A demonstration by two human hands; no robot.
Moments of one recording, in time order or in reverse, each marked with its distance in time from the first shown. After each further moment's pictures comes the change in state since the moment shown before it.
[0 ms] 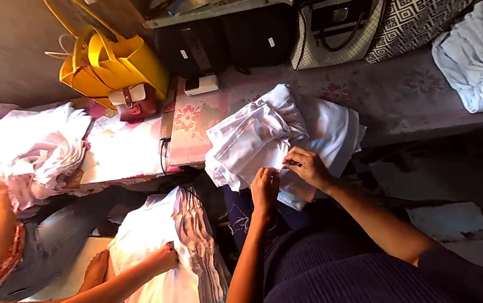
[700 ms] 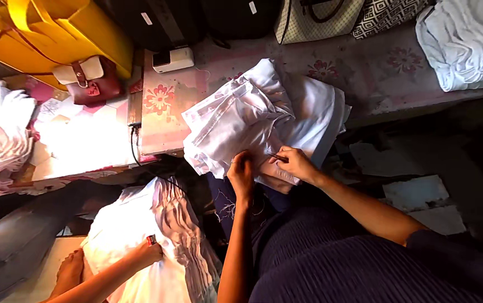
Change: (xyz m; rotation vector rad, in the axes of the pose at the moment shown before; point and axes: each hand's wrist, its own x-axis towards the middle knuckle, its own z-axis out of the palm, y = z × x) left_hand -0.011 -0.027 0.005 -0.236 0.068 -0.286; right_hand -0.021 -0.015 -0.002 0.123 -0.341 0.578
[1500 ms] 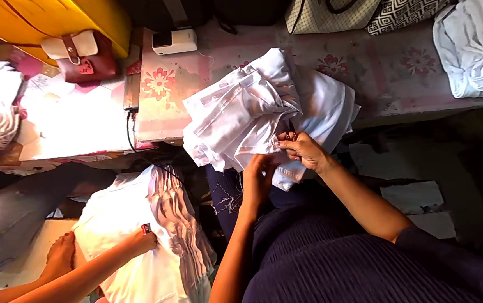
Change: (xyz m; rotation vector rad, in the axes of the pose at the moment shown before) left_hand -0.015 0.054 -0.011 -0.032 -0.298 0.131; right_hand 0.021 -0.002 -0.014 0.831 -0.057 0.258
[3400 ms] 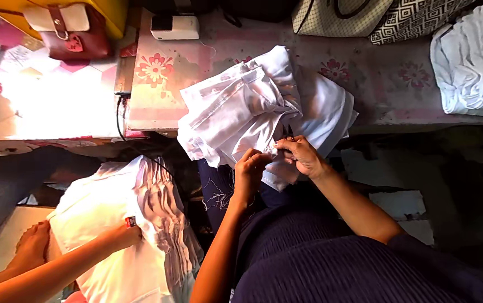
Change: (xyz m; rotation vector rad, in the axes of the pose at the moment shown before) left_hand 0.003 -0.033 0.006 -0.071 0.108 0.104; right_hand -0.003 0.003 0.010 0.009 0.097 0.004
